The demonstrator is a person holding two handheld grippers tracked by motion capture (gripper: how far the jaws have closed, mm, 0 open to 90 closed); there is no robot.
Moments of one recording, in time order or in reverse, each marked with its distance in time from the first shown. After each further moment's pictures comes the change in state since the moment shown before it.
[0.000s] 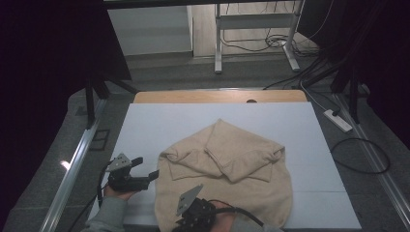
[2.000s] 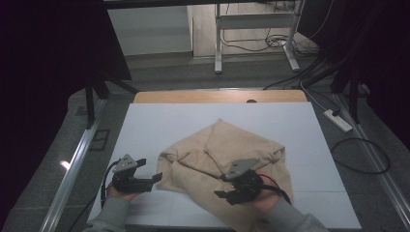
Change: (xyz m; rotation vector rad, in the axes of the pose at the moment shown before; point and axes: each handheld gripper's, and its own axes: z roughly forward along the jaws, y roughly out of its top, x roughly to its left) left arm -0.005 0.000 0.008 0.043 0.005 0.039; right arm -0.060 -0.050 -0.102 -0.119 -0.364 0.109
